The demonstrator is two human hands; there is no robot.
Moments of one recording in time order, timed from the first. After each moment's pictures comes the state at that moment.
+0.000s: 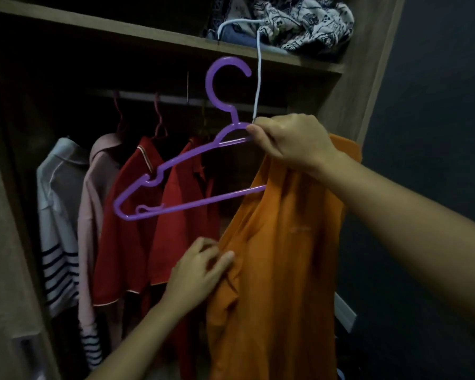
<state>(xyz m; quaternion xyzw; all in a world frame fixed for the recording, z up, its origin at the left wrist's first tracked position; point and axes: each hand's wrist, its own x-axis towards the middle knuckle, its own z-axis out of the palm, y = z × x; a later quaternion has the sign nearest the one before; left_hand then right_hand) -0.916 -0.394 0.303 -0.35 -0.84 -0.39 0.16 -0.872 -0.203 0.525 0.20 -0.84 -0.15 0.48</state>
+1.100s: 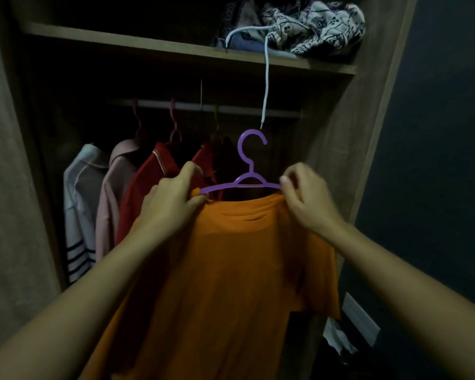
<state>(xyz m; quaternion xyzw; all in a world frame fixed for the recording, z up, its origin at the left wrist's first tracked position) -0.927 -0.425 0.425 -0.25 -0.87 -0.28 0.31 -0.869 -0.175 0.431 0.06 -0.90 0.17 0.40</state>
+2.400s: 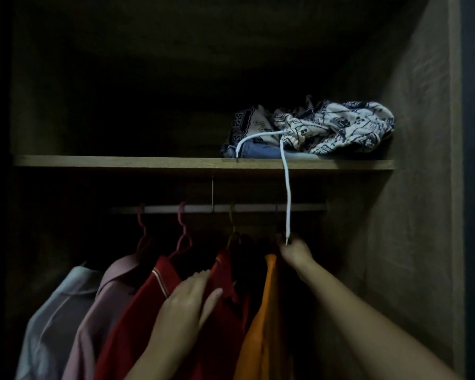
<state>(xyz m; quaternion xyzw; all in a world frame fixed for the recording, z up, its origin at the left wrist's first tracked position) -1.056 -0.400 0.429 -0.29 -0.84 -0.24 0.40 -1.105 -0.152 0.499 -0.14 -0.79 0.53 0.28</state>
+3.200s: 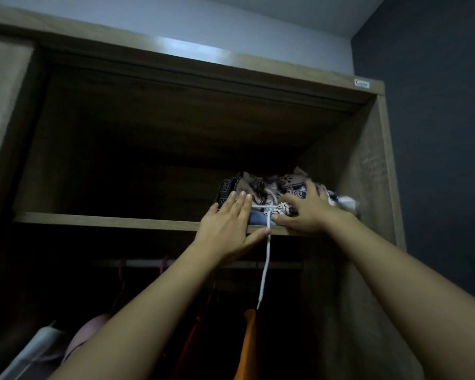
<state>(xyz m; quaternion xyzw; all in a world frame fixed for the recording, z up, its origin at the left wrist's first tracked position) -1.035 -0.324 0.646 -0.31 -0.84 -0.02 0.45 -0.969 -0.140 0.696 -0.11 -0.94 -0.02 0.32</state>
